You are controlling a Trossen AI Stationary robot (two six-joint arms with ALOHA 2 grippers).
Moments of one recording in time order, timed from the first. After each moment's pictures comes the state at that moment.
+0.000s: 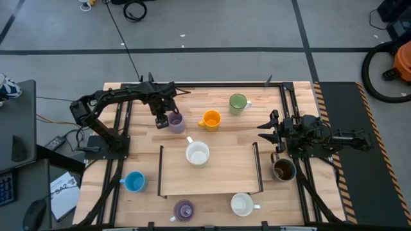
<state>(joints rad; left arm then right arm) 0.58 1.58 1.04 -0.96 0.06 0.27 -0.10 0.01 0.02 0.10 -0.12 0.04</state>
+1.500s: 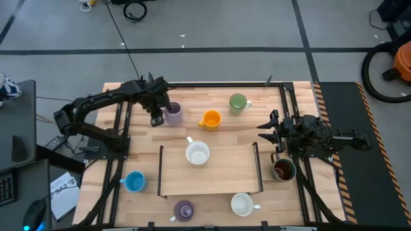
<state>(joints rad) 0.59 1.34 1.04 -0.99 0.06 0.28 -0.10 0.01 0.02 0.10 -0.12 0.04</state>
